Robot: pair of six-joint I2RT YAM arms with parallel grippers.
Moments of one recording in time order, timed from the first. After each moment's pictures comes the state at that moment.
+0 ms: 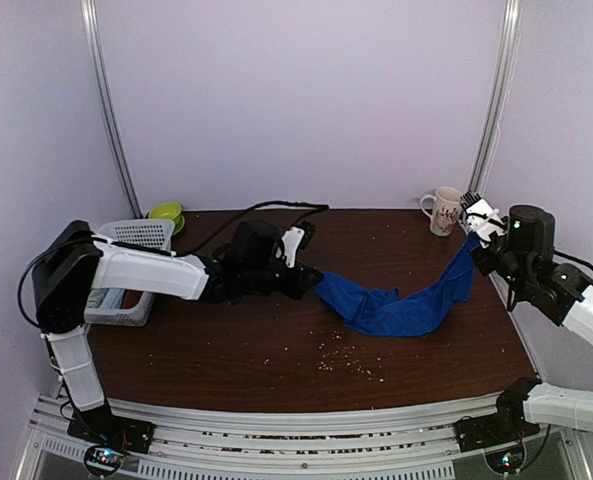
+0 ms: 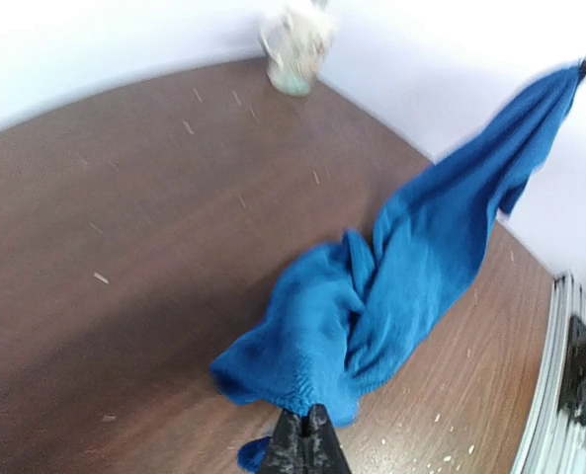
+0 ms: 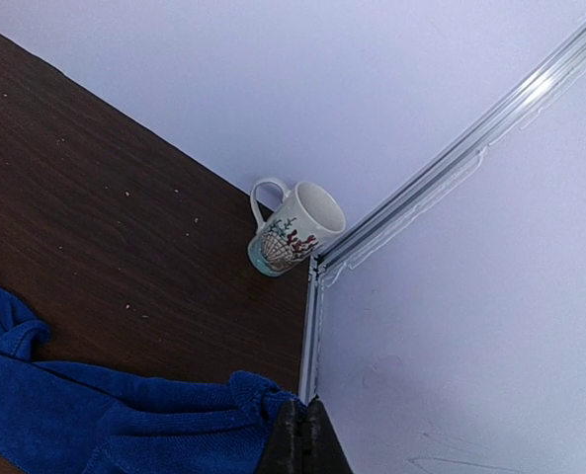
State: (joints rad) left arm -0.89 1.89 1.19 0.24 0.18 -0.31; right arm 0.43 0.81 0.76 -0.24 0.53 -0.52
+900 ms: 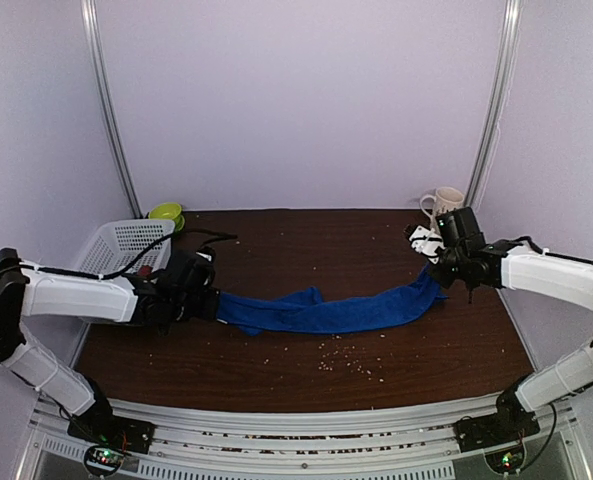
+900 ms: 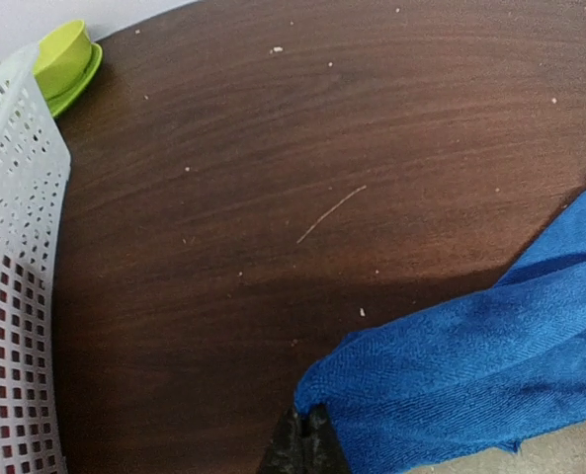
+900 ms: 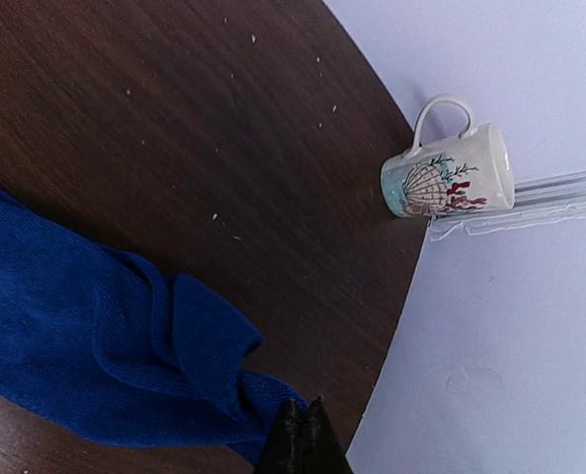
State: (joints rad) left arm -0.74 1.45 0.72 -0.08 -0.46 -0.33; right arm 0.43 1.33 0.86 -0.25 0.45 -0.60
